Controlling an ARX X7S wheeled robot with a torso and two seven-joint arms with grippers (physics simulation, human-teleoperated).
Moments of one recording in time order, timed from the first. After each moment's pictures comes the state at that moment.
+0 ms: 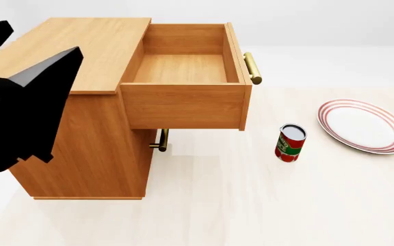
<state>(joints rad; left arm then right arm) -1.14 -0.94 -0.19 0.63 -2.28 -1.15 -0.89 2.16 1.47 -1.84 -0.14 1.71 1.33 0.65</state>
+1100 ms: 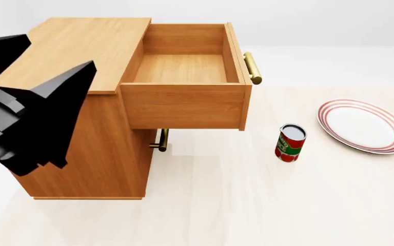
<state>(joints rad) -1.11 -0.94 -0.17 0.63 -2.25 -1.16 -0.86 1.61 1.28 -2.07 0.14 1.68 0.76 0.59</state>
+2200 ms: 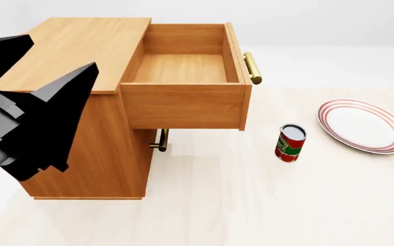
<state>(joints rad) -1.08 -0.93 -0.20 0.65 -2.22 -1.15 -0.81 2.17 1.22 -1.88 -0.04 1.42 1.32 0.34</state>
